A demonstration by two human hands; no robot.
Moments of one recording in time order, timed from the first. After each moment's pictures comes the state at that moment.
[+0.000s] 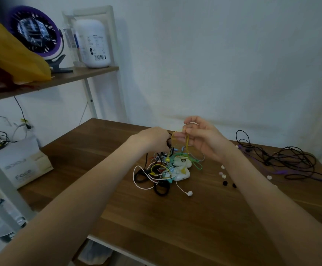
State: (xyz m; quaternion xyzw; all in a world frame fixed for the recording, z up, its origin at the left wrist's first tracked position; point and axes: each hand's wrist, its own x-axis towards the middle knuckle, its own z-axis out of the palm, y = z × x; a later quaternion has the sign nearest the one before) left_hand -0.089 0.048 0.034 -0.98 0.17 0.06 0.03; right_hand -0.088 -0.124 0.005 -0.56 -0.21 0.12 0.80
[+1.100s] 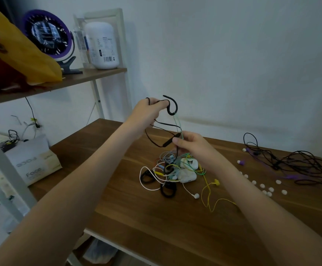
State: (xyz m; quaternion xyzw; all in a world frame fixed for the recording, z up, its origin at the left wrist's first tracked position) left_hand -0.095 0.083 0.071 -0.82 0.05 -0.11 -0.57; right_hand -0.094 -0.086 -0.010 -0.75 -0.19 0.08 0.63
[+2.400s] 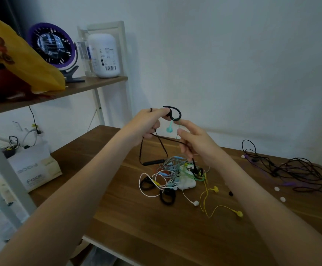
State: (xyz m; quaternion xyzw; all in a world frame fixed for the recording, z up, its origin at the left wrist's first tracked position) left_hand -0.107 0.084 0.079 -0.81 0.04 -0.01 -0.58; right_hand -0.099 -0.091 0.024 -0.75 -0.22 0.05 0.62
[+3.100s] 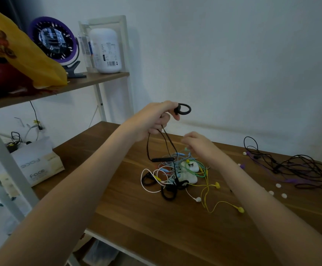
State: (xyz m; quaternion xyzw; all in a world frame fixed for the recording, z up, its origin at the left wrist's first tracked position) left_hand -0.121 0.078 0.088 -0.79 0.14 0.05 -0.59; right_hand -0.096 -0.090 0.008 -0.87 -0.11 0.06 0.48
